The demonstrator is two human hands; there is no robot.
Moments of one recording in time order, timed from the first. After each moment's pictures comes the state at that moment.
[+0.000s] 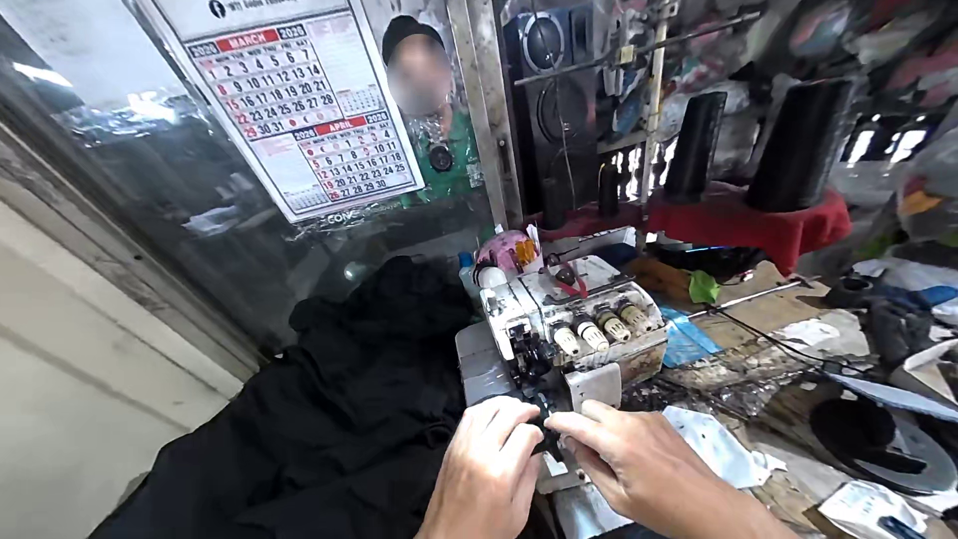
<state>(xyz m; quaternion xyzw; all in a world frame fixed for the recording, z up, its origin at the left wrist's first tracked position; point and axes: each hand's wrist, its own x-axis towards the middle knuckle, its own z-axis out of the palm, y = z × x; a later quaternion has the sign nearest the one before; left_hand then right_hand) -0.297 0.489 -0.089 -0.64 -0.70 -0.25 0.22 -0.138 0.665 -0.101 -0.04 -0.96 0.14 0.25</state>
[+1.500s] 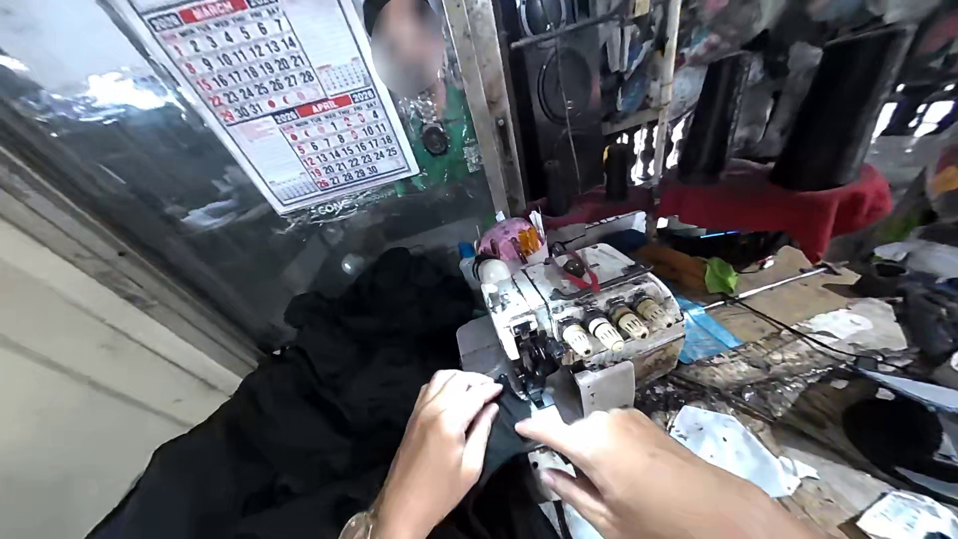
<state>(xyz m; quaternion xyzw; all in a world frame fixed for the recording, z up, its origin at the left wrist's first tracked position) -0.356 0.481 -0.079 -0.58 -0.75 -0.26 0.15 -0.162 0.651 -0.063 0.01 -0.98 0.20 0.08</state>
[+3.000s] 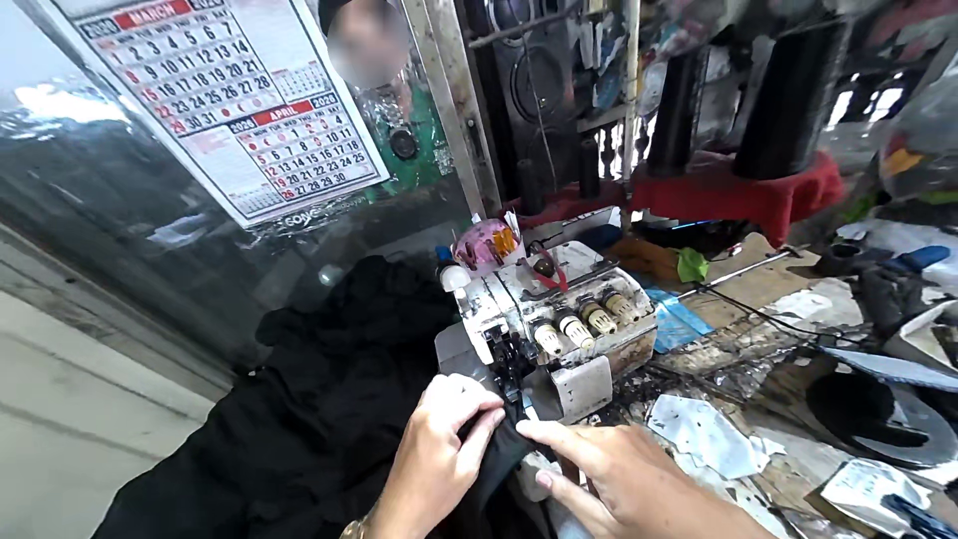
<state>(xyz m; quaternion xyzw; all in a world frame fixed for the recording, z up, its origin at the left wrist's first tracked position) -0.351 0.501 -0.080 -0.60 -0.72 -0.33 0.09 -0.141 0.654 -0.111 -0.04 -0.94 0.27 0.21</state>
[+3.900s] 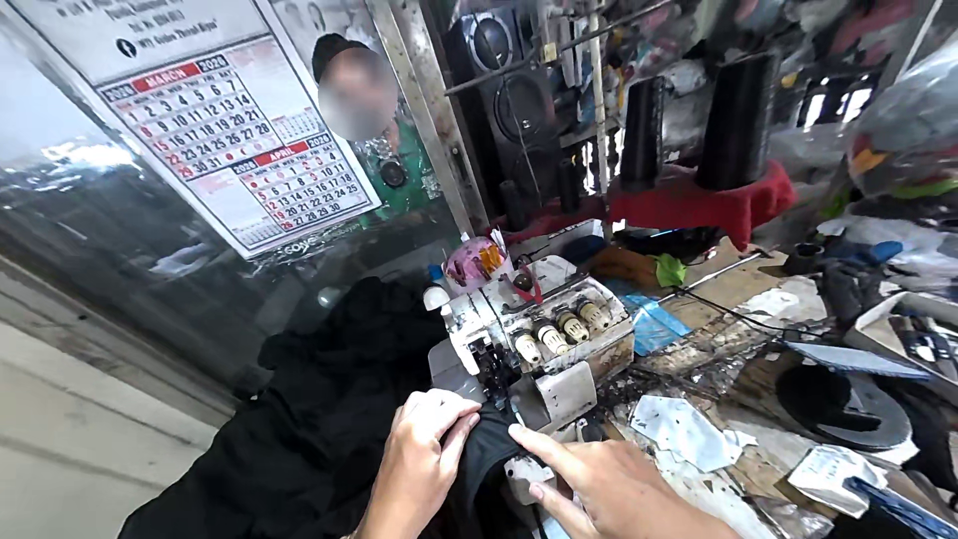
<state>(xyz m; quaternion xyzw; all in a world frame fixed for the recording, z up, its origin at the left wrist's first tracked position) -0.356 0.494 -0.079 -0.58 -0.76 -0.26 0.16 -0.129 0.640 -0.111 -0.08 -0.94 0.26 0.19</state>
